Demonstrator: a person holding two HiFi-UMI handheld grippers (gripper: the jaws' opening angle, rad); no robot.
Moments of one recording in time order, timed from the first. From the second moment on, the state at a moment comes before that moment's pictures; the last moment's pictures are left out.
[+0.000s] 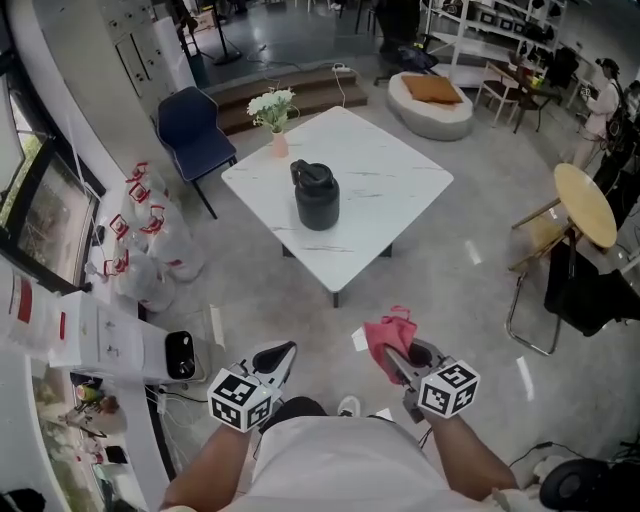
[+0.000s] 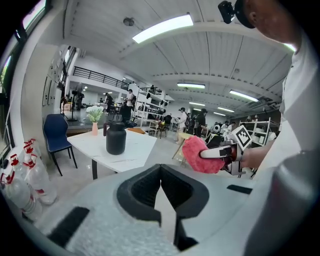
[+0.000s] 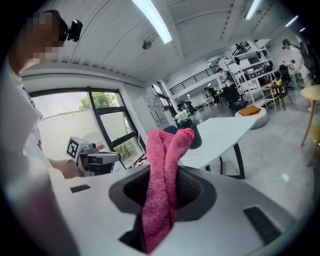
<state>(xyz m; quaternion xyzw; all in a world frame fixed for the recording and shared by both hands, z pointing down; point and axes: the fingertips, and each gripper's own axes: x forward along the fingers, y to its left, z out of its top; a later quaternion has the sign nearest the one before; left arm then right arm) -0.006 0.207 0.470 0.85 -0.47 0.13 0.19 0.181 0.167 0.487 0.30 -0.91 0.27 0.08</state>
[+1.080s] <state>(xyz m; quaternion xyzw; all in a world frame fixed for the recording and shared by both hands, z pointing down) -0.075 -0.001 0.474 0.87 -0.45 0.11 0.19 0.105 -0.013 0.472 0.33 -0.91 0.24 0.10</state>
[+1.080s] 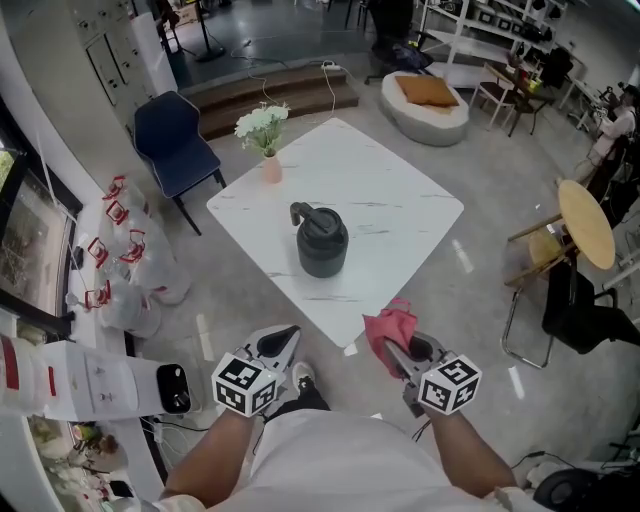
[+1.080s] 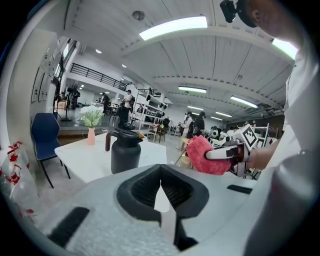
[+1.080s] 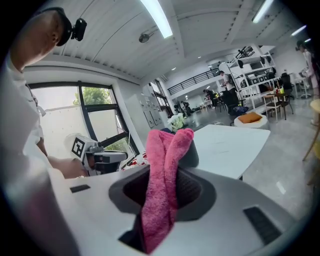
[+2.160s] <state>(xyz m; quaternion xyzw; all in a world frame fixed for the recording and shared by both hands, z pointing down) -0.176 -0.259 0.511 0.88 -0.40 0.25 0.06 0.070 -0.155 0.453 0.42 -0.88 0.23 0.09</state>
